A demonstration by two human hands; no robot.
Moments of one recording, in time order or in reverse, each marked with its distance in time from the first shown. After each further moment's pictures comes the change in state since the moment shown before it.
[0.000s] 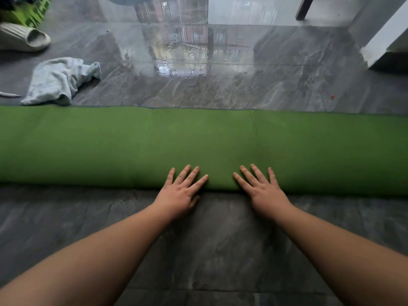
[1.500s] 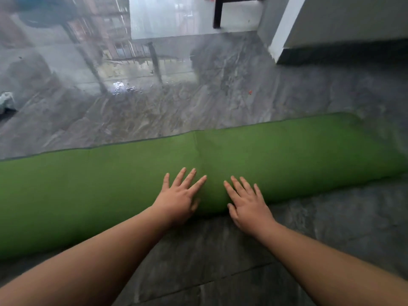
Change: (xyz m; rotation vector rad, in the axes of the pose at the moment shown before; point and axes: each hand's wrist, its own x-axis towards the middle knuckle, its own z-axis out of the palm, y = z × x) left_hand 0.043 0.164 -0.073 -0.033 -0.078 0.195; right_hand -0.128 0.069 0.022 0.299 0.062 0.322
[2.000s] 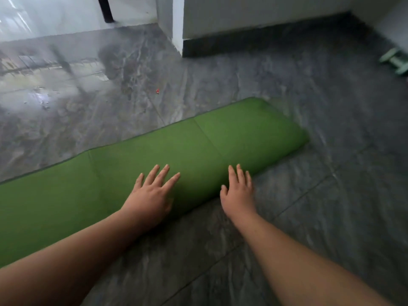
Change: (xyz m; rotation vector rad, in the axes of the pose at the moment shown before) left_hand 0.118 0.138 -0.016 0.076 0.075 0.203; right_hand -0.037 0.178 -0.011 0.242 0.256 0.636
